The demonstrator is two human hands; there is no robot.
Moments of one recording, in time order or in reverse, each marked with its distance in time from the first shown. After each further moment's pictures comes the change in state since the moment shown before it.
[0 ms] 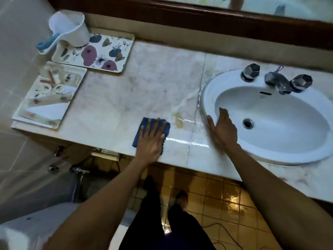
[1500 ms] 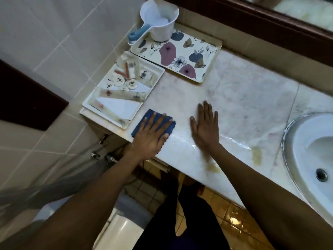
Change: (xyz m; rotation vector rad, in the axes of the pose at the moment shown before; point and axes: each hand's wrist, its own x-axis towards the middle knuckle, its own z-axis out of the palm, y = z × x) left_hand -0.022 -0.263 -0.074 0.088 0.093 -0.103; right_hand 0.024 -0.316 0.161 -0.137 -0.065 -0.504
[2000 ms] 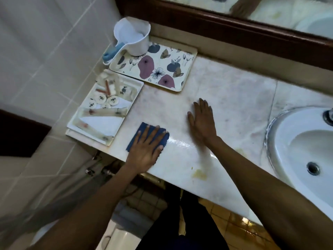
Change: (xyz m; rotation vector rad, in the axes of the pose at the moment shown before) left_hand 0.017 0.040 -0.004 -0.005 -0.069 0.027; right_hand 0.041 0.046 -0.042 0.136 0.021 0.034
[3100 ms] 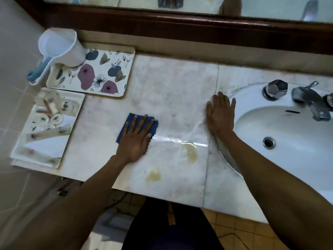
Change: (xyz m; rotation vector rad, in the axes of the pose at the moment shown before) left_hand 0.108 0.118 0.015 -0.004 -0.079 0.094; right_hand -0.037 0.221 -0.095 -0.213 0.180 0.349
